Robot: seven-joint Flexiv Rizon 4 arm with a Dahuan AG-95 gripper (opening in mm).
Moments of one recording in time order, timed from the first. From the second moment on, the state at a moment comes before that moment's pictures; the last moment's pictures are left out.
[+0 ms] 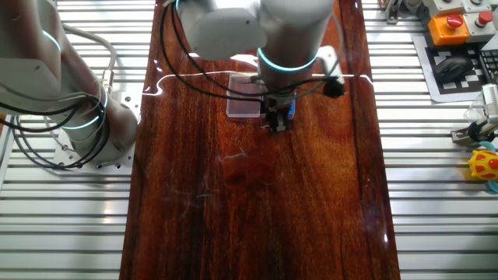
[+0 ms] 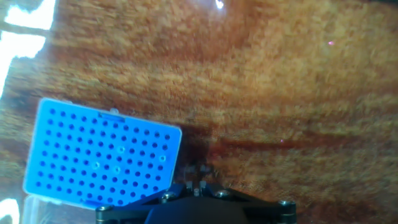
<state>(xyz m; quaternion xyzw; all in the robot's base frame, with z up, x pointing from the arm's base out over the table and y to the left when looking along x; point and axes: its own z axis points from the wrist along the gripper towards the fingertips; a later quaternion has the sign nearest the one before) 0.422 0.016 0.035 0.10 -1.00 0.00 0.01</state>
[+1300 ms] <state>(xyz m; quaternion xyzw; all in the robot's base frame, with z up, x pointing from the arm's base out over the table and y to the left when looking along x) 0.481 0.064 0.080 0.13 -0.99 -0.01 -0.03</state>
